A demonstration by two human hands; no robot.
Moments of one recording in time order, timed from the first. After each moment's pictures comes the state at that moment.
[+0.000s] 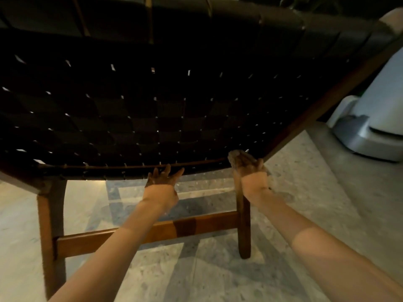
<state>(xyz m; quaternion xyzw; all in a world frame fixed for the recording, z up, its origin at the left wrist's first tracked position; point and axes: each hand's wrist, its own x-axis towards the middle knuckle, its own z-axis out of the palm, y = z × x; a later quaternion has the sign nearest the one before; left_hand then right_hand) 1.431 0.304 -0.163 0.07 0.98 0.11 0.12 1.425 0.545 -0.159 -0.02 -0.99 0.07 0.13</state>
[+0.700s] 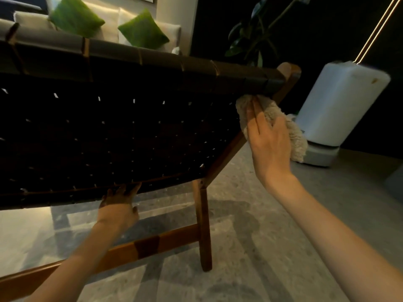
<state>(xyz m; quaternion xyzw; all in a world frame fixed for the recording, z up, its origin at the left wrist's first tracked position) 1.435 0.314 -0.171 0.07 0.99 0.09 0.01 1.485 0.597 0.008 -0.04 -0.90 -0.24 0.37</state>
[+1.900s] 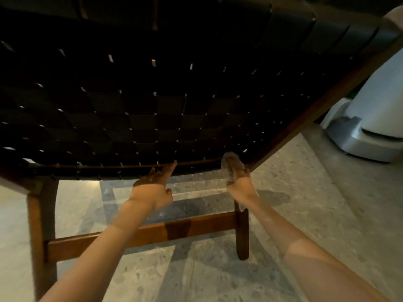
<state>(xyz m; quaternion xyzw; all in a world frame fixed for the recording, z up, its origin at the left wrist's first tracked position) 1.430 0.285 -0.166 0.09 0.99 0.12 0.08 1.409 0.531 -0.191 0.03 -0.96 0.25 0.08</state>
